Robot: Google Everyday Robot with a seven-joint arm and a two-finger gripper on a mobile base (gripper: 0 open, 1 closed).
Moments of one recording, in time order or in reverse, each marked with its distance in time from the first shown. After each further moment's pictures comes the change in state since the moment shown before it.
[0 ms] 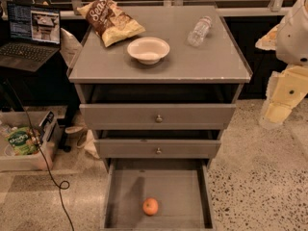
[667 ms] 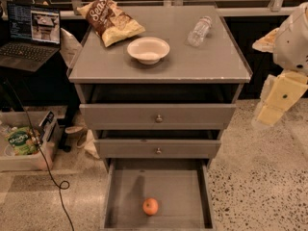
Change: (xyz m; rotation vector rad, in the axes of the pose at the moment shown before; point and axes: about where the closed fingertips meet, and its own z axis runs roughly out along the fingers) arm -0.004 -0.002 0.009 0.029 -0.073 0.013
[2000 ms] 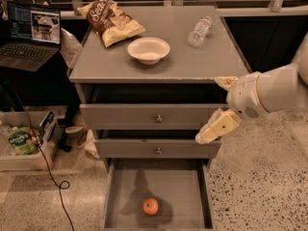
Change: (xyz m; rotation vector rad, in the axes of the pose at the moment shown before) arm -0.036 -0.002 0.140 0.016 -0.446 0.165
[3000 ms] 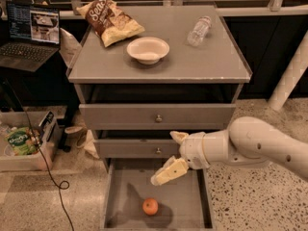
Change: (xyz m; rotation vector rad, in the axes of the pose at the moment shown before) arm 0.047 0.105 0.165 -0.262 -0.187 0.233
